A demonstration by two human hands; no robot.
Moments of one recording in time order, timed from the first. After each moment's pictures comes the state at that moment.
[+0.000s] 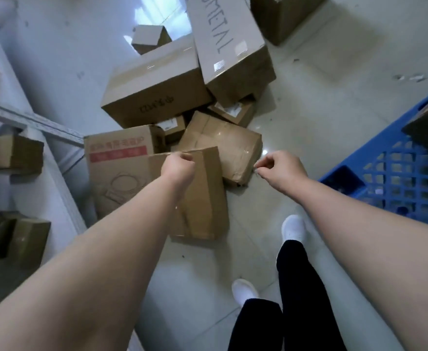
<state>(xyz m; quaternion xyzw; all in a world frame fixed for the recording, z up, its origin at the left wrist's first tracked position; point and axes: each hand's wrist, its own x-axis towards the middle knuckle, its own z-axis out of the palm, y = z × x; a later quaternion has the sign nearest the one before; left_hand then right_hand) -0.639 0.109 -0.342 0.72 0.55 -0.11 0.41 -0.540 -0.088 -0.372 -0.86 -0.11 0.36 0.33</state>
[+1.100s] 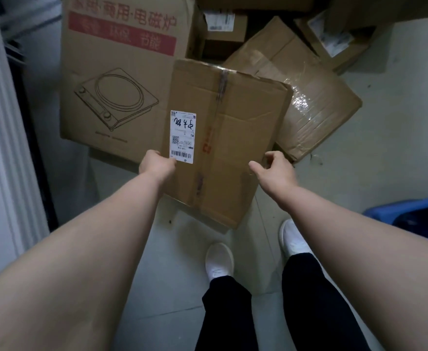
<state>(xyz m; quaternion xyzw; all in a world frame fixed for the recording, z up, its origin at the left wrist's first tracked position) -0.818 0.261 -0.621 0.54 0.74 -0.10 0.38 -0.653 0.089 -0.628 -0.87 -0.10 0.44 0.22</state>
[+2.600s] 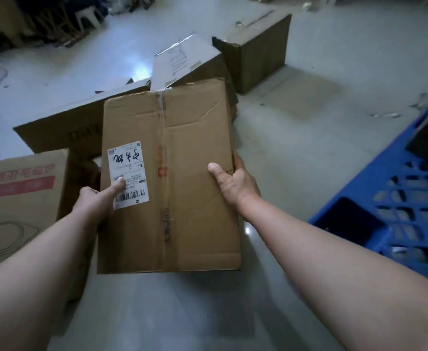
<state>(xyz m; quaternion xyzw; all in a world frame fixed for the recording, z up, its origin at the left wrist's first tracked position) -0.642 0.146 -0.618 0.71 0.56 0.05 0.42 -0.495 -0.078 -0.658 -0.82 -0.08 0.24 0.51</state>
